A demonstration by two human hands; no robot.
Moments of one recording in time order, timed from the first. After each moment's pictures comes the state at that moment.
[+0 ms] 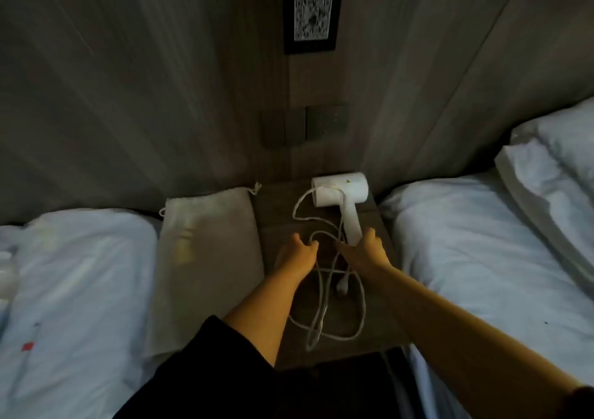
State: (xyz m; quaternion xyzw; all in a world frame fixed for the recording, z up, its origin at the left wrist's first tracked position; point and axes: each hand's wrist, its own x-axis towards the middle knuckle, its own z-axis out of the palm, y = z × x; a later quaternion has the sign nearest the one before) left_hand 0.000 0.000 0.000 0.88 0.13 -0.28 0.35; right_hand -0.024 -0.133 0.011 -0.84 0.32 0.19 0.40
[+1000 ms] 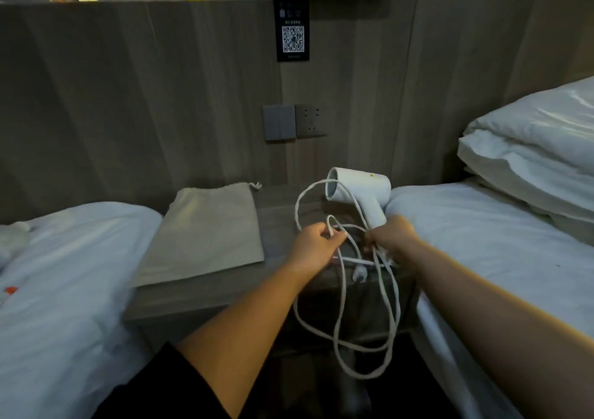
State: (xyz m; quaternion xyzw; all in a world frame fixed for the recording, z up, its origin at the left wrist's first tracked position) left_hand -0.159 -0.009 -0.054 0.82 -0.12 -0.04 0.55; right_hand -0.162 -0.167 -0.043 -0.84 0.25 -0.04 0.48
